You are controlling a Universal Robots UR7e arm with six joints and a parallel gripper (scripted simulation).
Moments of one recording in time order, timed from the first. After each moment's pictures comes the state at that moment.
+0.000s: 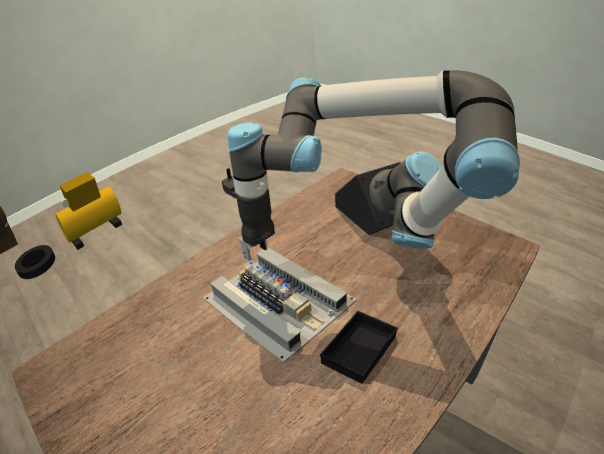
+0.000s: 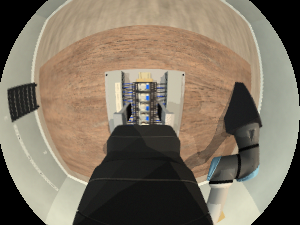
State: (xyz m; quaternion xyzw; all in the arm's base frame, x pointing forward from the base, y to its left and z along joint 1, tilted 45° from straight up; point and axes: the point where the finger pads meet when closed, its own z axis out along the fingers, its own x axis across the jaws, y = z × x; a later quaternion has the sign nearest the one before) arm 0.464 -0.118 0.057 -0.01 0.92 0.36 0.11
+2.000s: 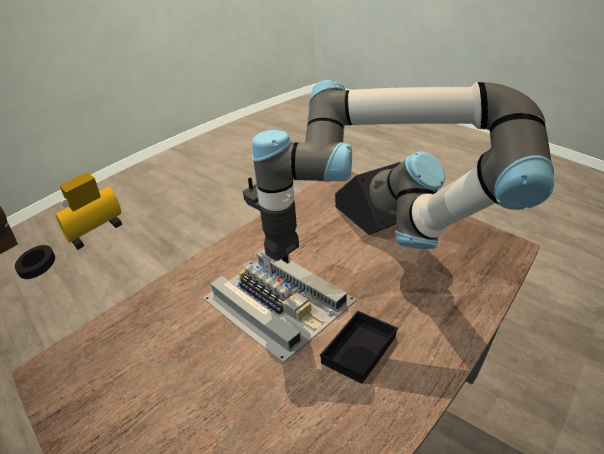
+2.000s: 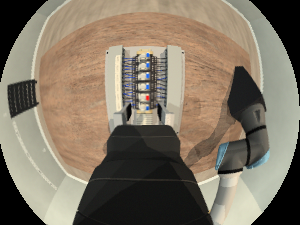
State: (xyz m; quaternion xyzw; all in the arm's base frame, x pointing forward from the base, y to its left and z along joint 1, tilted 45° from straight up) arm 0.456 -0.058 0.112 -0.01 0.92 0.36 0.11
